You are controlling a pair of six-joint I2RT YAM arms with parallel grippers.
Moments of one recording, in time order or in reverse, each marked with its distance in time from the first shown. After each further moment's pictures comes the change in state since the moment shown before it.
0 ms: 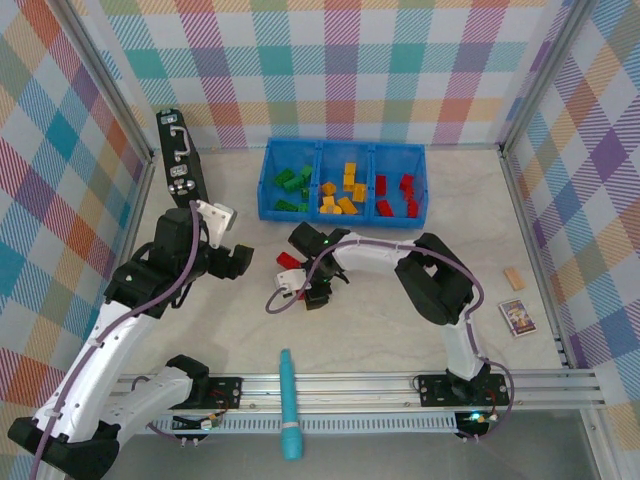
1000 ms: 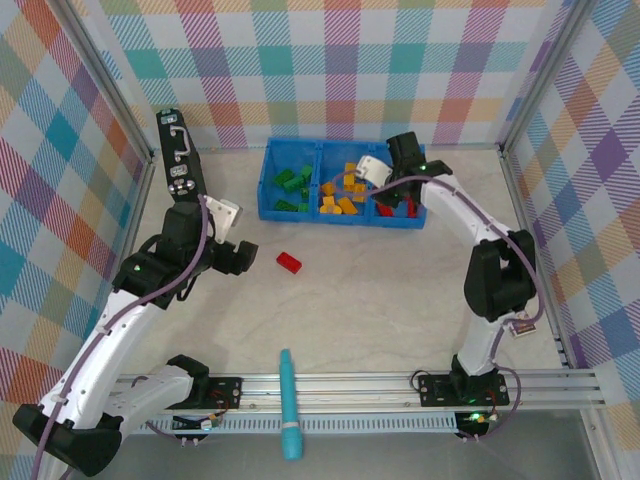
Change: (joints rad) left arm 0.000 0.058 0.020 0.018 0.005 0.006; right arm -0.562 -0.193 0.208 -0.023 0.241 0.236
